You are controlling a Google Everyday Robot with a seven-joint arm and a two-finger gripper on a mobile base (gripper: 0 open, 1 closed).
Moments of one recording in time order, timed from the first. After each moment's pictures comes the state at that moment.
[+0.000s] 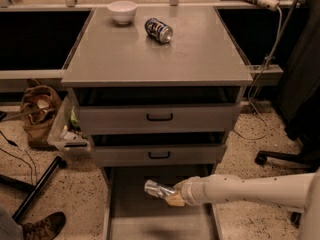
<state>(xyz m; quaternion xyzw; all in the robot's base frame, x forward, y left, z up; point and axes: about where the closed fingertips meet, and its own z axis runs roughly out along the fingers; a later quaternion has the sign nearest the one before) 0.510 -0.074 0.405 -0.43 0.84 0.17 0.28</state>
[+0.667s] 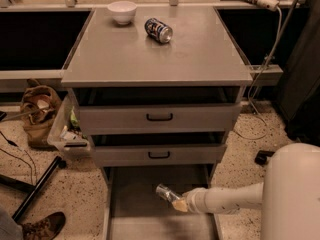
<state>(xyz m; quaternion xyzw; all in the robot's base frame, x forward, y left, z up) 0.522 -0.111 0.303 -0.31 0.90 0.15 0.27</state>
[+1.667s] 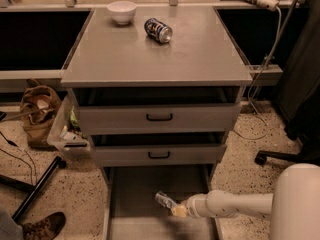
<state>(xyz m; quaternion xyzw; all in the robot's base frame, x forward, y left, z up) 0.510 -0.109 0.249 -0.26 0.92 0.21 0.23</state>
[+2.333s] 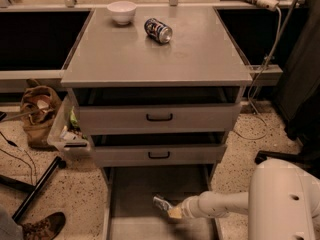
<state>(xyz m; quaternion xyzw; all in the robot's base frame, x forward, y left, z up) 0.519 -0.100 0.199 -0.25 0.92 0.20 0.21</state>
